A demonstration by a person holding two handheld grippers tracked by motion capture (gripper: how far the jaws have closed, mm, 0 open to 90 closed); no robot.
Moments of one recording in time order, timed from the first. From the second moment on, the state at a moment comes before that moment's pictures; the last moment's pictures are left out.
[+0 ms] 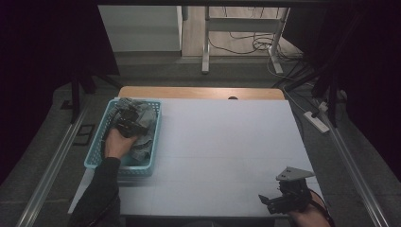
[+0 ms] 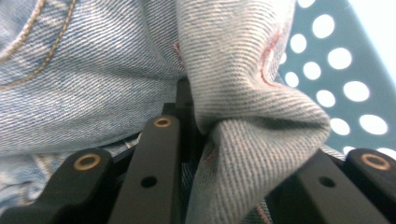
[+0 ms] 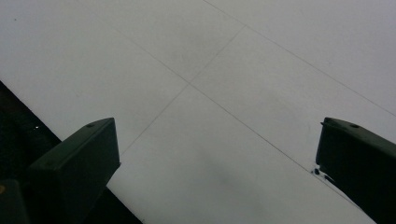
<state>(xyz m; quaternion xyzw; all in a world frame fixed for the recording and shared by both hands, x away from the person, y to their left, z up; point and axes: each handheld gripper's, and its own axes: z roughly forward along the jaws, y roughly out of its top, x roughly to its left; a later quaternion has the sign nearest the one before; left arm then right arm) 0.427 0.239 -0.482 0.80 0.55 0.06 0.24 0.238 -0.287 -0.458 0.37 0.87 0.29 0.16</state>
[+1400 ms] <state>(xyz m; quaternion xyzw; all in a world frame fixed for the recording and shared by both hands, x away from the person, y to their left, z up) 0.377 0.259 -0.374 0.76 0.51 0.12 0.40 0.237 -0.287 -0.457 0.37 0.87 0.29 0.16</state>
